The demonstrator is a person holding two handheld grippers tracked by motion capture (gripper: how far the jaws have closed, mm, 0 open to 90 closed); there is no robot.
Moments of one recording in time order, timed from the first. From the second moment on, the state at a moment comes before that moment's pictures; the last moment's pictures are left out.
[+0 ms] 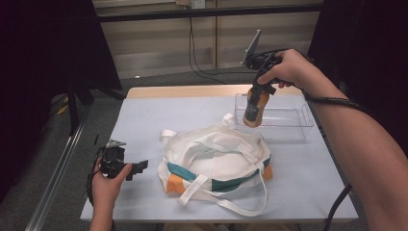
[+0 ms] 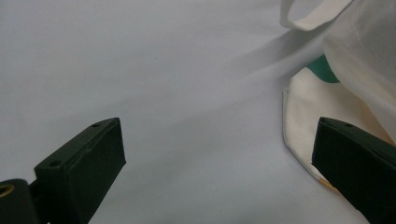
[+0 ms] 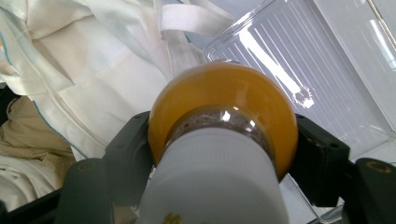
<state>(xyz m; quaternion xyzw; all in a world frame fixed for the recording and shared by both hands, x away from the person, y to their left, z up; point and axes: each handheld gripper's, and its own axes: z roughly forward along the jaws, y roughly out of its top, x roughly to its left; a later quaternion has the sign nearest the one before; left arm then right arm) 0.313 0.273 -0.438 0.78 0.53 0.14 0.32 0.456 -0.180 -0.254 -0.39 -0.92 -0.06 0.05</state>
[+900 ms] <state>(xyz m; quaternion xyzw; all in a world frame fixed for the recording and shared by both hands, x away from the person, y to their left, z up) 0.312 0.273 -0.439 0.78 0.52 0.14 0.32 0.469 -0.184 -0.257 -0.39 -0.92 -0.06 0.03</state>
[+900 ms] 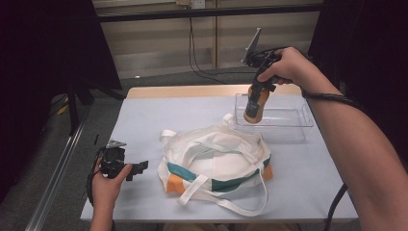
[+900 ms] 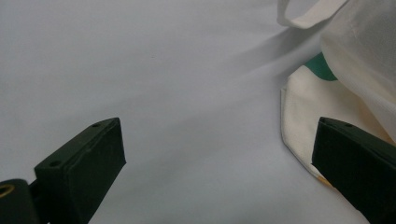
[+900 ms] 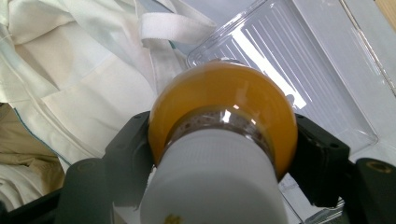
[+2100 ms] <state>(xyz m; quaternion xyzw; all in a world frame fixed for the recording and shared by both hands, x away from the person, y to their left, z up) 0.312 0.271 -0.443 0.78 0.52 0.14 0.31 0.489 -0.179 -0.274 -0.39 -0.92 -0.05 0.03</state>
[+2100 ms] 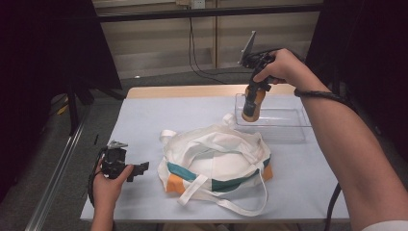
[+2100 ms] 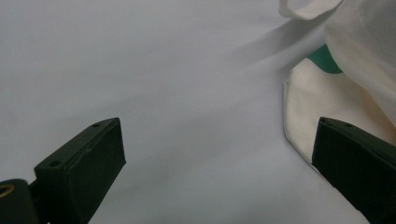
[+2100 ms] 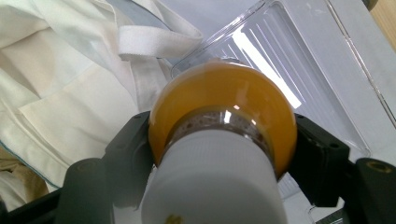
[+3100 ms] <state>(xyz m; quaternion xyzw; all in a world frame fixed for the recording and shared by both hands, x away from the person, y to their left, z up) 0.311 0.273 -0.442 0.78 0.53 0.14 0.32 0.494 -0.166 -0.294 -0.37 -0.93 -0.05 0.03</state>
